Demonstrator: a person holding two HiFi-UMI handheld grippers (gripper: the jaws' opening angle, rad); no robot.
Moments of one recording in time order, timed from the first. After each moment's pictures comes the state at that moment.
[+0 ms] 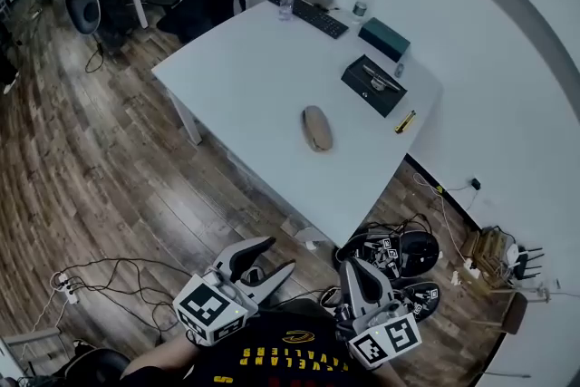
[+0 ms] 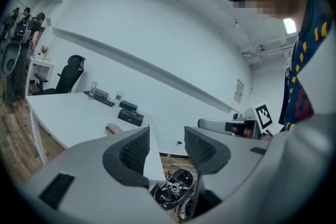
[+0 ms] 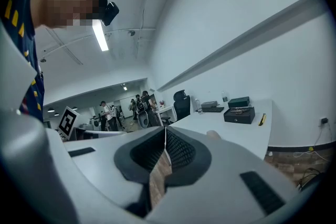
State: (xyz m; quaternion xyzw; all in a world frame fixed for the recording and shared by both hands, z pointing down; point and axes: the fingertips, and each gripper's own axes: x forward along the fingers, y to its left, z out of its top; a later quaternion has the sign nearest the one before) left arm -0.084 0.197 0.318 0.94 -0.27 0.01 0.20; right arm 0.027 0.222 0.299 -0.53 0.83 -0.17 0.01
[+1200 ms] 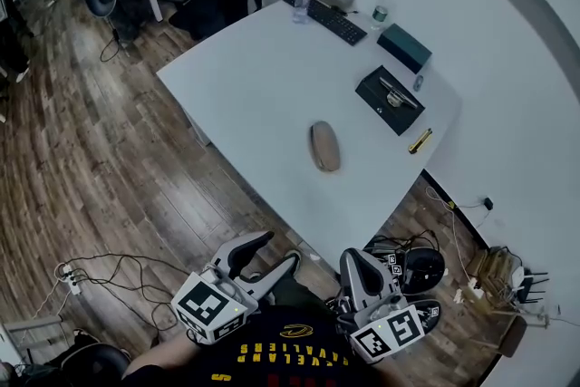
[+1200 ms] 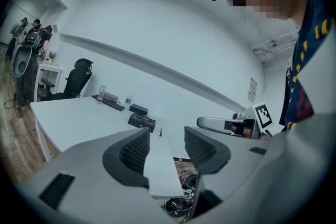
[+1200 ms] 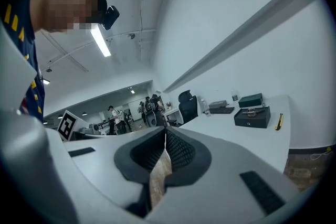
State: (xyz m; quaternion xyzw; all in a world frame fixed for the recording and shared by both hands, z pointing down) left arm -0.069 0.114 0.320 0.92 -0.33 0.02 0.20; right arm 0.042 0.124 0.300 -0.49 0.85 -0.18 0.03
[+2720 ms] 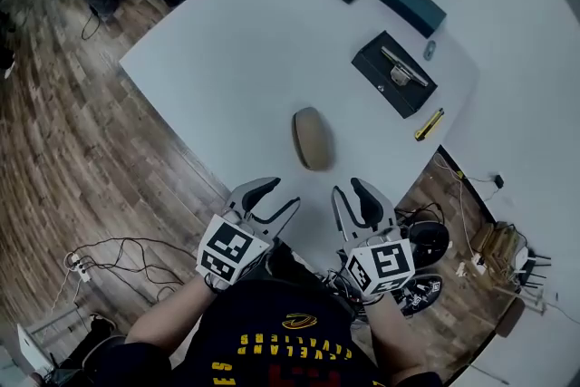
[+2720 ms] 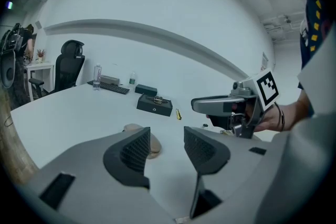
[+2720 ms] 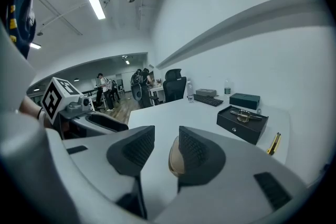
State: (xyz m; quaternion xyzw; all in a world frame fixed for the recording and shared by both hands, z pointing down) left arm 0.003 -0.053 0.436 0.92 -0.31 0.16 0.19; right arm 0.096 -0.062 0.407 -0.50 0.84 -0.16 -0.14
